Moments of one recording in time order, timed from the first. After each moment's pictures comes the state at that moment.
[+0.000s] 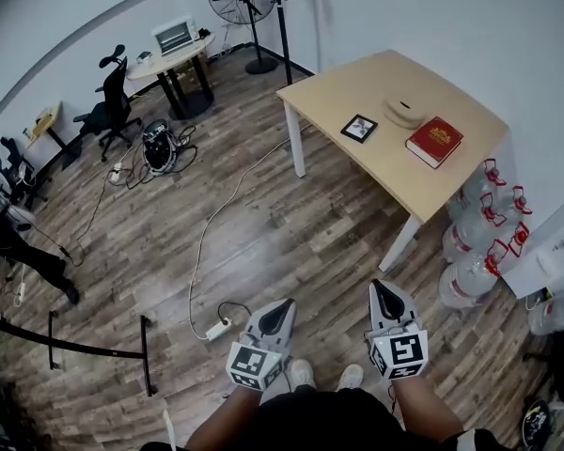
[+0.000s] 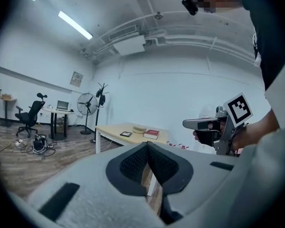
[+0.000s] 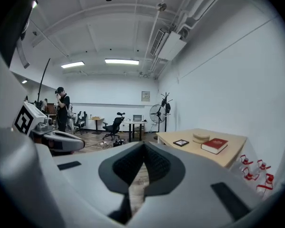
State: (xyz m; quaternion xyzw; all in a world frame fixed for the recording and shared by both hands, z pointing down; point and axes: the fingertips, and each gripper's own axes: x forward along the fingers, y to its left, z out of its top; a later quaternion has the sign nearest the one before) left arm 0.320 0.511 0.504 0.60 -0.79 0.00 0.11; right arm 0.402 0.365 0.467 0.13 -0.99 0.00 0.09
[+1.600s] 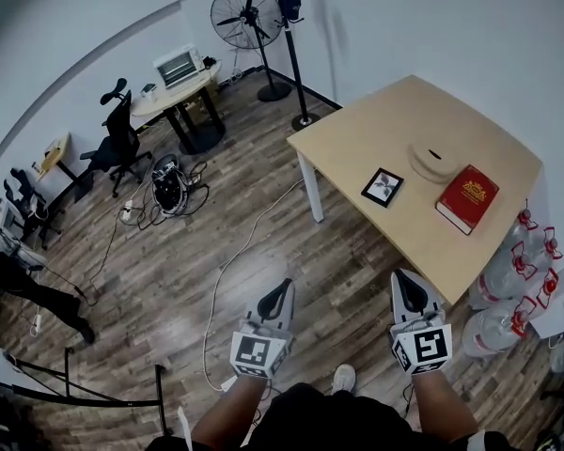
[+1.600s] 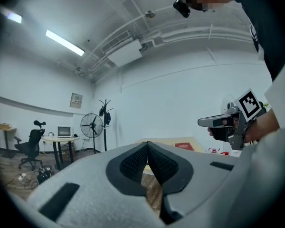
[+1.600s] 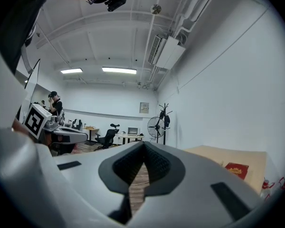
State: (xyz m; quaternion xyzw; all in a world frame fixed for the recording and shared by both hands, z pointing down) left arm 0.053 0.319 0.440 0.56 -0.83 0.04 0.00; right arm 0.182 0.156 0.417 0.13 -0.99 -0.02 0.00
